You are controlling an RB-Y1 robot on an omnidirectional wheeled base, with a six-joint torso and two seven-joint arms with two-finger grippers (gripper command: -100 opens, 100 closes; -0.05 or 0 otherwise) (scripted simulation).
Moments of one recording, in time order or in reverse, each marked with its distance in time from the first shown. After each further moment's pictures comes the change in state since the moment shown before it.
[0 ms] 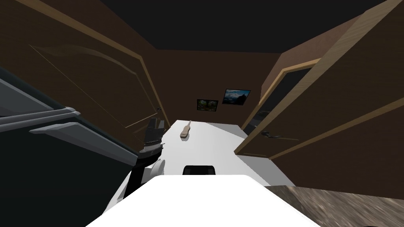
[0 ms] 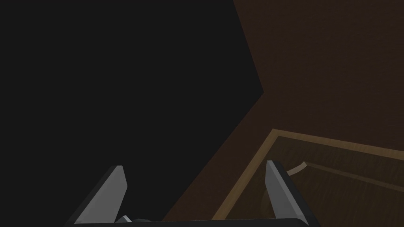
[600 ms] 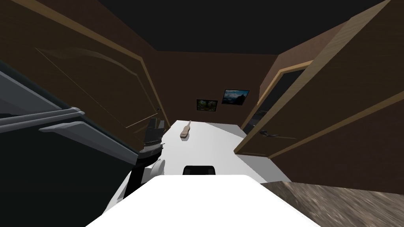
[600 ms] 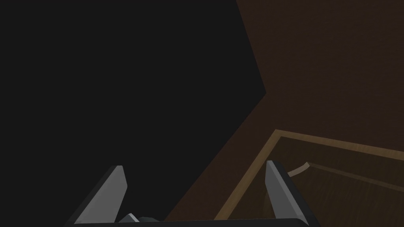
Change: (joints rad) left arm 0.000 0.000 0.000 0.000 0.000 0.000 0.000; right arm 0.093 -0.063 -0.028 -0.175 -0.045 0.087 -0.026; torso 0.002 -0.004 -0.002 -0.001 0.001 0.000
